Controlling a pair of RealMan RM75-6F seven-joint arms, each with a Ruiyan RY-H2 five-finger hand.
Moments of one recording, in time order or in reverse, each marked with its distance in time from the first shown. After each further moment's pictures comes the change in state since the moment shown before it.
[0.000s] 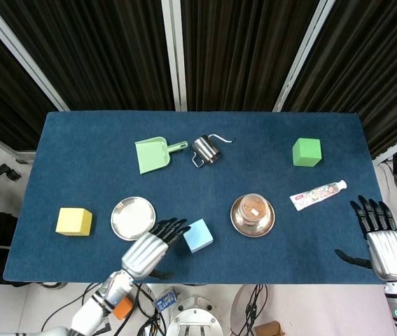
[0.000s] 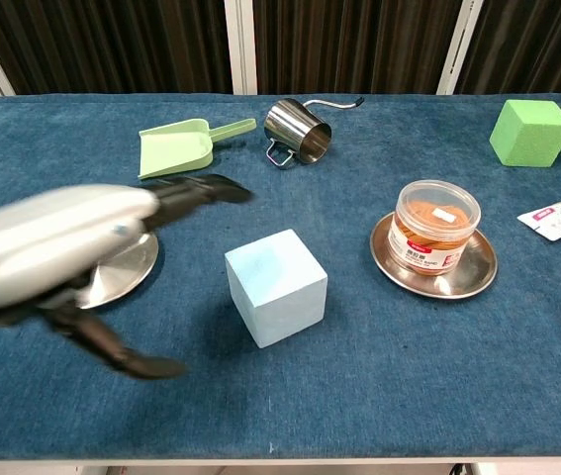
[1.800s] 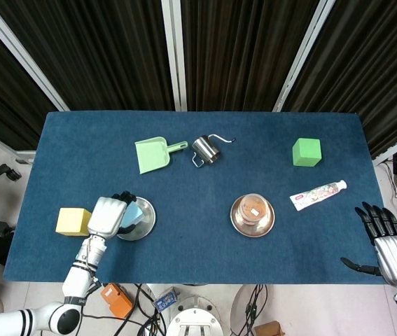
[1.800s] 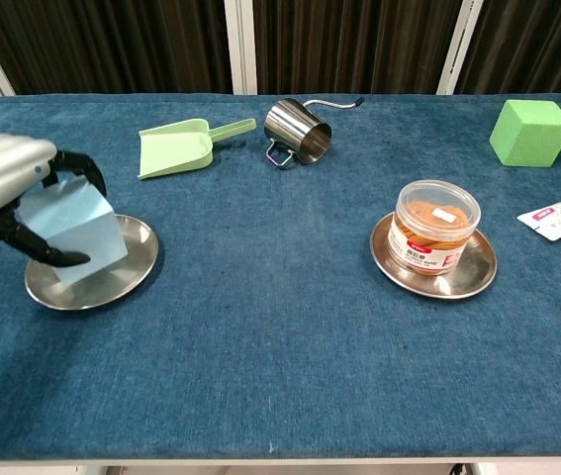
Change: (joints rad) left arm -0.041 0.034 -0.081 0.287 -0.235 0.163 0.051; right arm -0.093 0.084 0.107 -0.034 -0.105 -0.140 0.096
